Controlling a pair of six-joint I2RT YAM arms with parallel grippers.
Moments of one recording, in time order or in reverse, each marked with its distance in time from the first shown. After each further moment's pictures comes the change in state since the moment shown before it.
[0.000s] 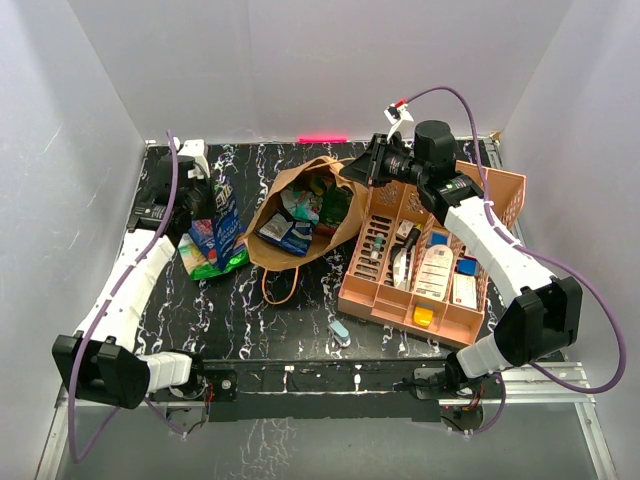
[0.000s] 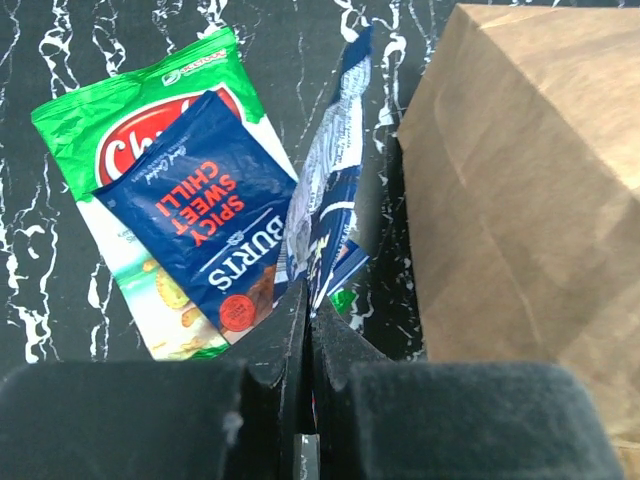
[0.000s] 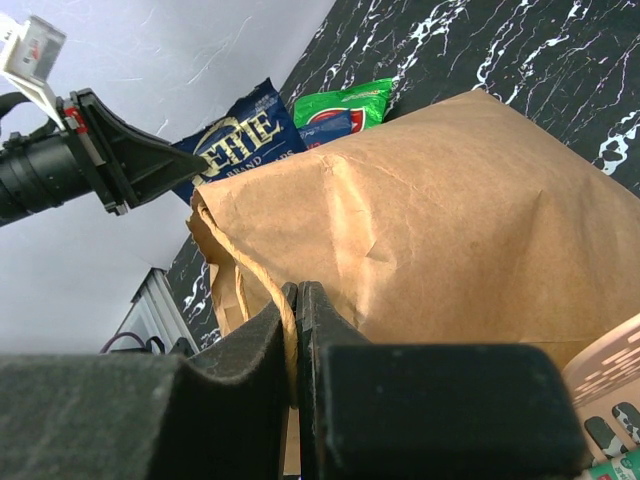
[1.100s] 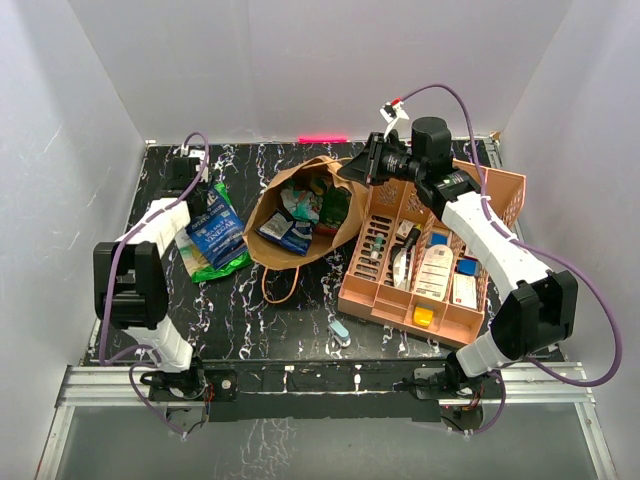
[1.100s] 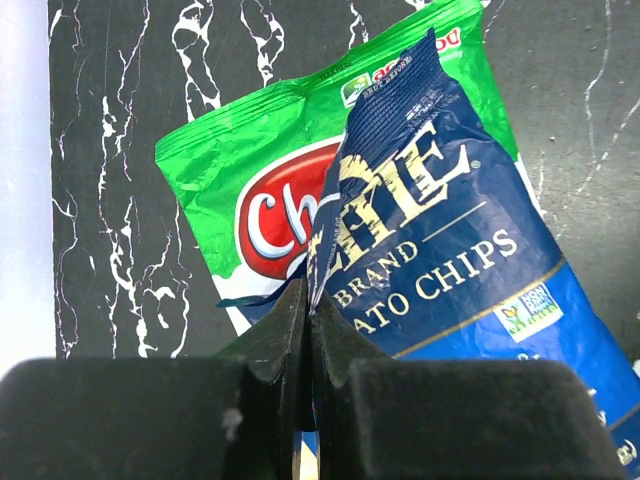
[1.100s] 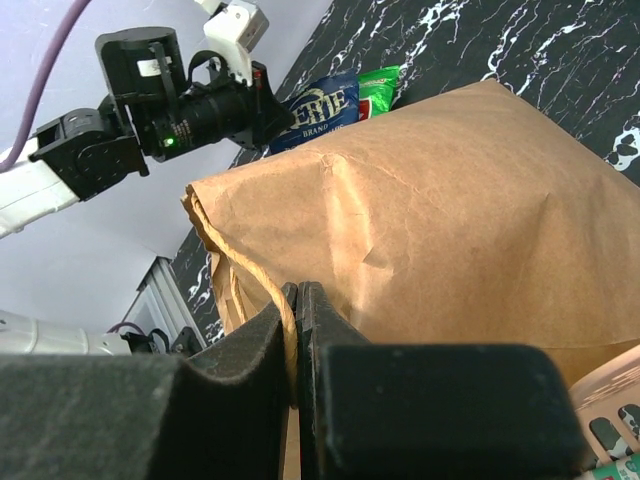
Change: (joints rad) left arm 0.153 0.435 -0.047 0.325 -0.189 0.291; right arm 0.000 0.037 0.038 -0.029 -0.034 -0.007
